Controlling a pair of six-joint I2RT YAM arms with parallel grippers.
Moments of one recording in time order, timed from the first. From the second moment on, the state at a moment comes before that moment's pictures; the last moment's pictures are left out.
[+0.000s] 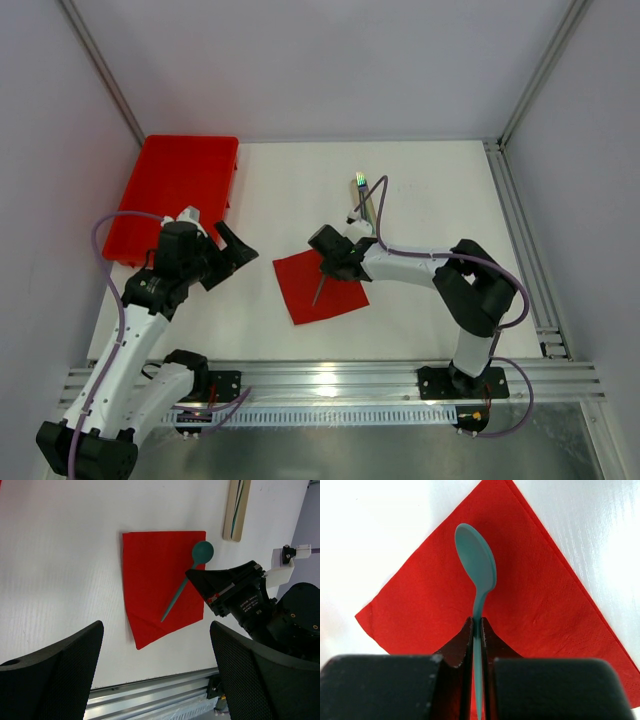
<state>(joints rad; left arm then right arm) -0.25 0.81 0.83 -0.71 0.14 -0.82 0.88 1.80 1.11 -0.35 0.40 1.23</state>
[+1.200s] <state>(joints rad) -0.25 0.81 0.82 -0.70 0.16 -0.81 0.88 1.83 1.13 -0.37 0.41 1.19</state>
